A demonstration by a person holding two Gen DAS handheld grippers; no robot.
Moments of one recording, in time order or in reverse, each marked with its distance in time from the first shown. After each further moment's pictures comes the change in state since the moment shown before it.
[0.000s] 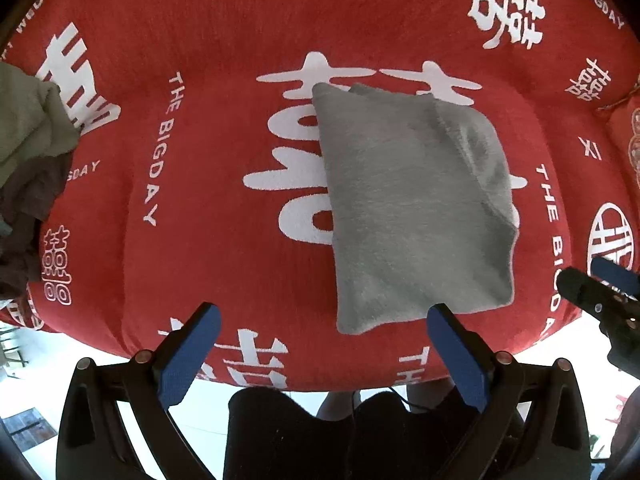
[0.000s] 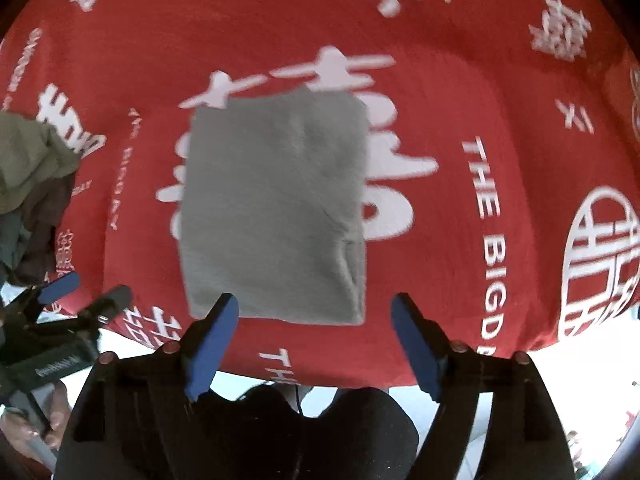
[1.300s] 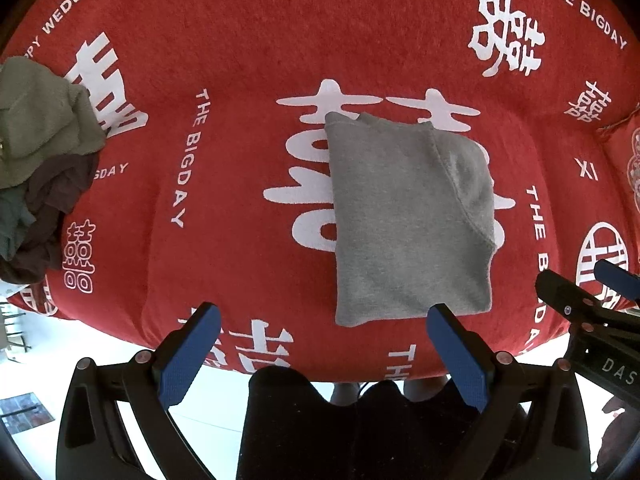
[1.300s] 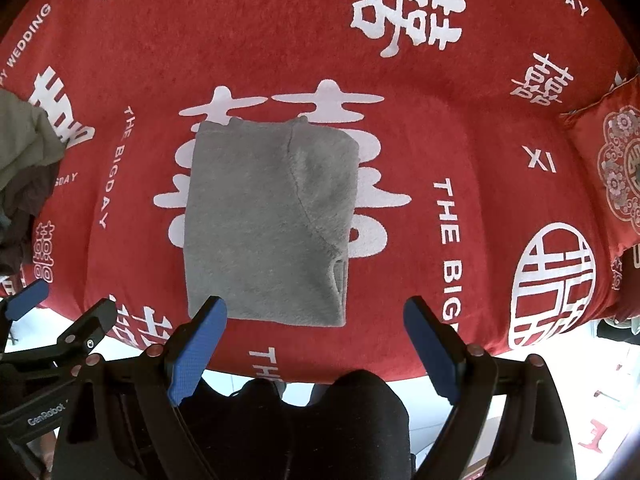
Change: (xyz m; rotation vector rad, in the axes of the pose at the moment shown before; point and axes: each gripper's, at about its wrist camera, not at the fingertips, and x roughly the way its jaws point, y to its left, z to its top) left arm -0.051 -0.007 0.002 -0.058 -0.033 0.038; right arm -0.036 0.023 0.009 -0.027 0.016 -0.144
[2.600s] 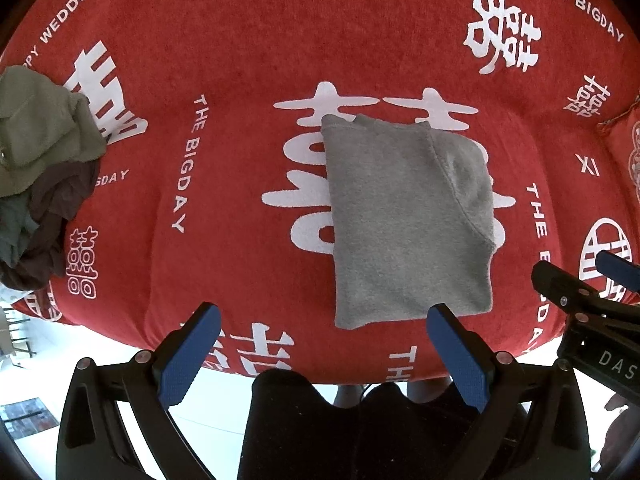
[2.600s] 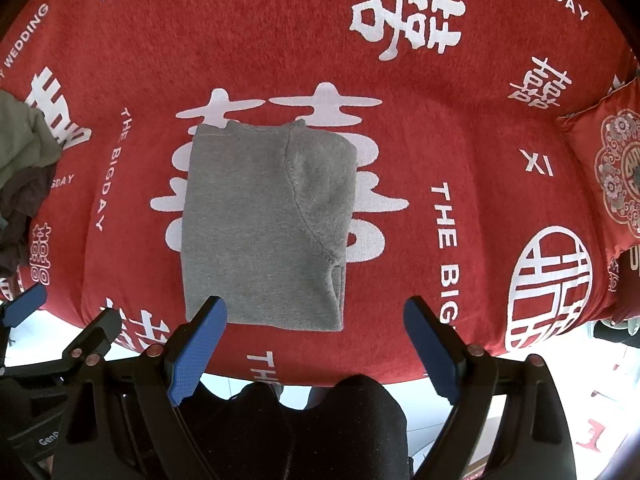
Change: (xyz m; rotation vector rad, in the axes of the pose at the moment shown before) left arm -0.001 -0.006 0.002 0.020 -0.008 0.016; right arm -0.001 0.001 0.004 0.006 -0.004 -0.010
